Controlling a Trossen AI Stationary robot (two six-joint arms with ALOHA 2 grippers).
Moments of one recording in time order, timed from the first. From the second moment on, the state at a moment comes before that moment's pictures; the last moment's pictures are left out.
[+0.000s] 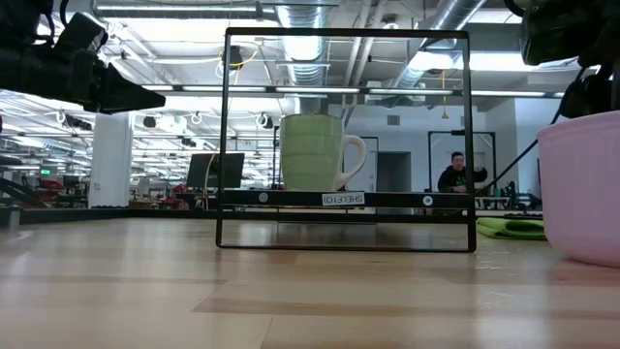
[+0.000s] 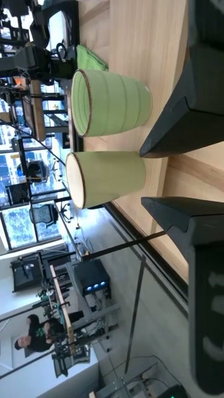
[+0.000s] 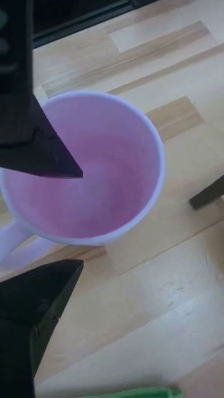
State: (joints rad) left arm 0.01 0.01 0.07 -0.12 -0.47 0.13; right arm 0.61 1.26 0.76 -0.67 0.13 1.02
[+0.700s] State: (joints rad) left arm 0.01 0.01 0.07 -0.12 -0.47 0.13; right arm 0.61 1.26 0.76 -0.67 0.13 1.01
